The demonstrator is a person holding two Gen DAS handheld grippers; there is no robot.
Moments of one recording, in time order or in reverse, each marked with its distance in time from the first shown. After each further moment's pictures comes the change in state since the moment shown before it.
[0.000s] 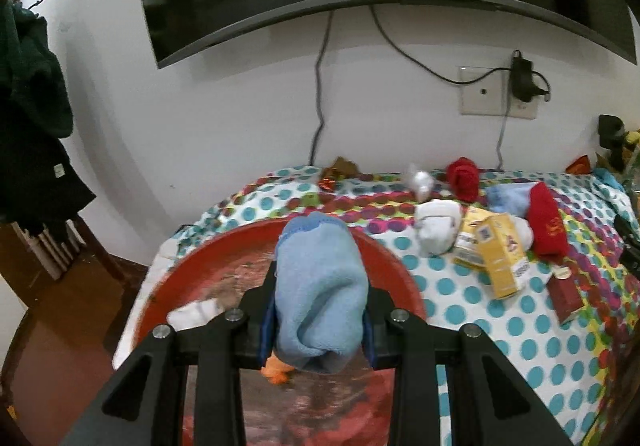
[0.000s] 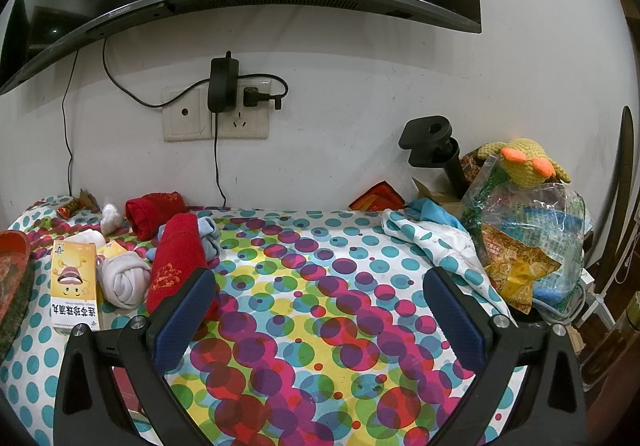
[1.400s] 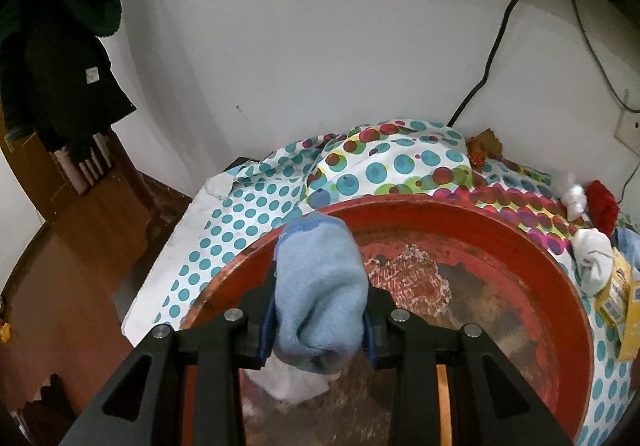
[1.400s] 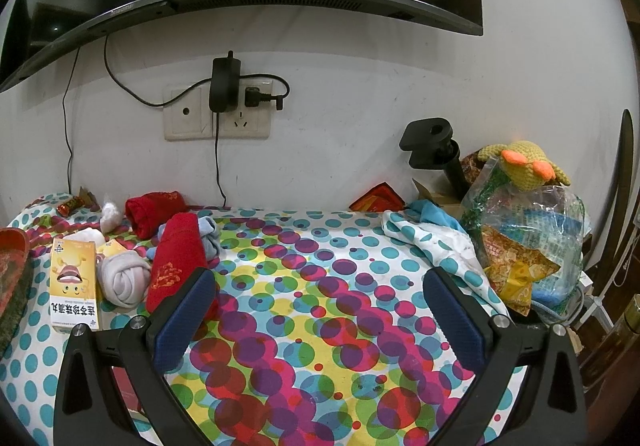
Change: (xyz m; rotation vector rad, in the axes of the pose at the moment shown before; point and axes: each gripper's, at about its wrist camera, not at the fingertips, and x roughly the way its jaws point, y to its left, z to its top) left arm 0.135 0.134 -0.004 -0.248 0.214 0.139; right arm 0.001 0.001 -0.001 -0.004 0.000 -0.004
